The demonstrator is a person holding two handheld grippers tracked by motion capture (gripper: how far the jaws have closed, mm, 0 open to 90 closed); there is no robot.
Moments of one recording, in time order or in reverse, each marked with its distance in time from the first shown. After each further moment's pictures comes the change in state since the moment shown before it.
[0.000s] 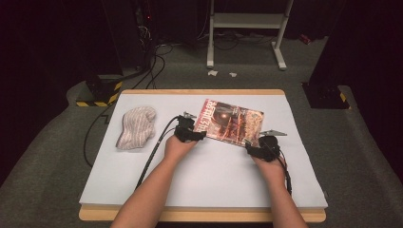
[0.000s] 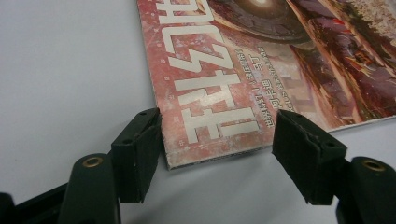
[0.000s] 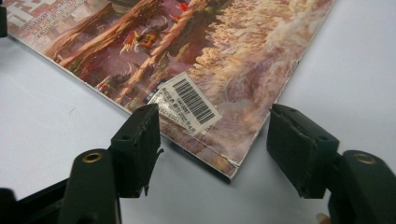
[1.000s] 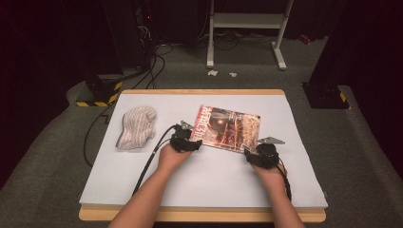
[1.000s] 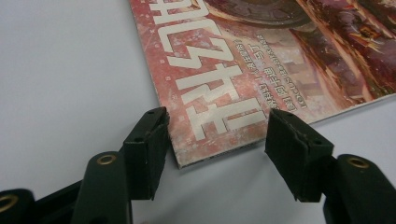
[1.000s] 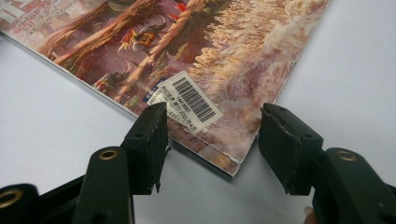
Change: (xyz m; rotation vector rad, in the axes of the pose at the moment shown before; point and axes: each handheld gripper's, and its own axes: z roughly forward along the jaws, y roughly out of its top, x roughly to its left) left arm -0.015 -0.033 -0.030 0.013 0.049 0.080; right arm 0.017 -0.019 -0.016 -0.009 -0.003 -0.065
